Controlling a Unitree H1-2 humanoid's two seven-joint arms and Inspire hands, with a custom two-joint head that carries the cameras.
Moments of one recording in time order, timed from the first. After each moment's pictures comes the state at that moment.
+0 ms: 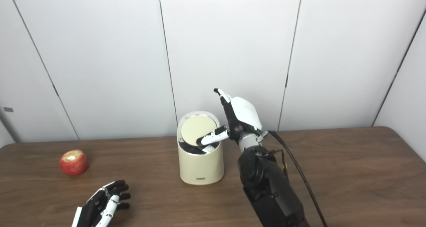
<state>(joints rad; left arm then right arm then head) 0.01 0.00 0.09 -0.10 -0.05 0.03 0.07 -0.67 -0.12 0.28 0.11 -0.73 0.46 0.02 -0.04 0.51</state>
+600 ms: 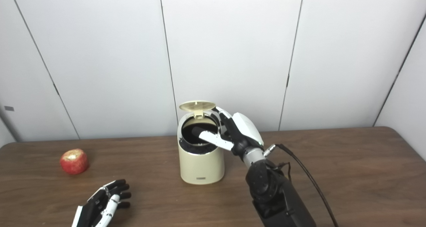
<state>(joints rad) 0.01 0.01 0.09 -0.10 -0.05 0.03 0.06 -0.58 -0.14 0.26 -0.05 -0.60 0.46 0.14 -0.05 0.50</state>
